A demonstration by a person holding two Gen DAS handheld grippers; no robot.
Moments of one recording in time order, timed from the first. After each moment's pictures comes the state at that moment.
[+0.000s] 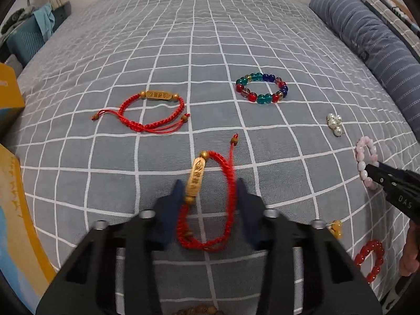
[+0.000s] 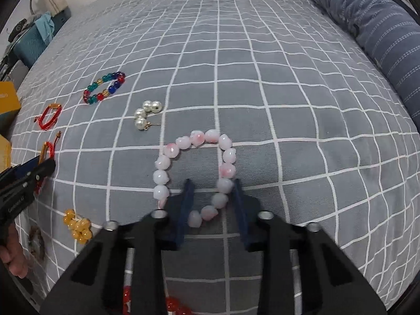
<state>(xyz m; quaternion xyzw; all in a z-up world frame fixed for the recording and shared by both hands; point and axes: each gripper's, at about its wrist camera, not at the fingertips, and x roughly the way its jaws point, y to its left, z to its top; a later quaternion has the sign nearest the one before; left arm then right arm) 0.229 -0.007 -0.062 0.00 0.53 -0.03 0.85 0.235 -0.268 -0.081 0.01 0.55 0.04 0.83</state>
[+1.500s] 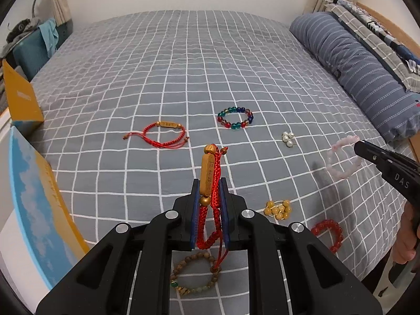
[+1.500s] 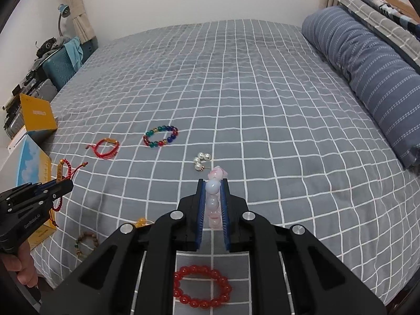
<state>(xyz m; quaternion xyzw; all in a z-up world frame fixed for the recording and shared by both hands) 0.165 0.000 0.023 0.00 0.47 -0.05 0.88 0.186 -0.250 0.025 0.02 0.45 0.07 0.89</state>
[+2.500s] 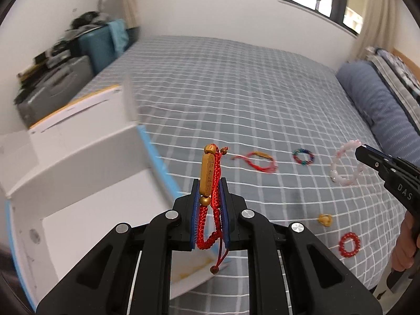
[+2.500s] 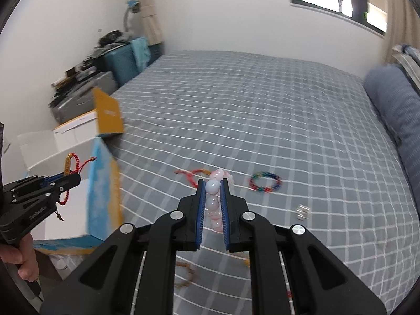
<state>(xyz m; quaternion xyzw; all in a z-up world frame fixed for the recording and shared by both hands) 0.094 0.147 0.107 -0.05 0.41 0.08 0.91 0.165 -0.084 0.106 -0.03 0.38 0.22 0.90</state>
